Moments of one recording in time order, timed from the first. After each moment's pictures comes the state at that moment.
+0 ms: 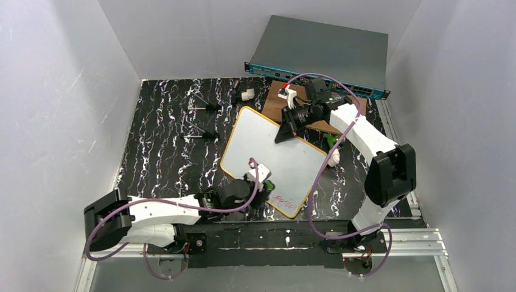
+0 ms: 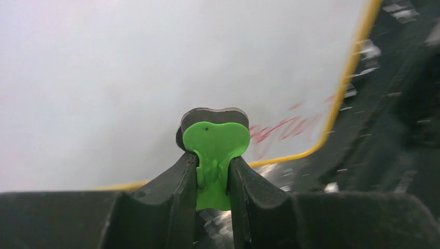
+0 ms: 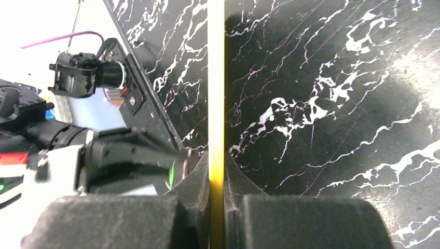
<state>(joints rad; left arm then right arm) -1.22 1.20 0.50 0.29 -0.25 -0.25 0.44 1.70 1.50 -0.80 -0.84 -0.01</state>
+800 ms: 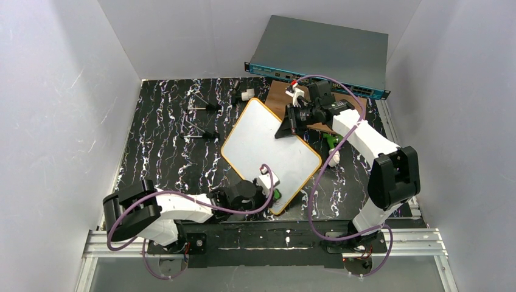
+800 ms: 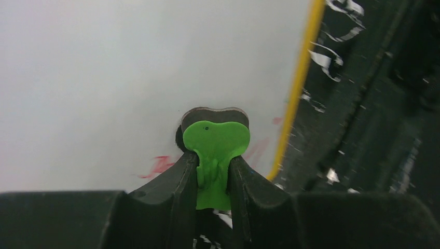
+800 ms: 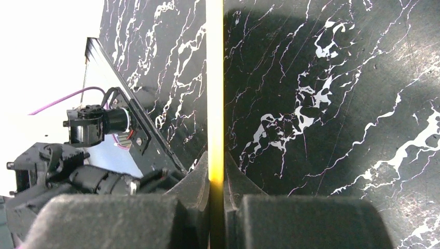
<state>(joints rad) -1.16 1.37 0.43 0.48 -0.13 -0.17 0.42 1.66 1.38 -0.57 -0.76 0.26</state>
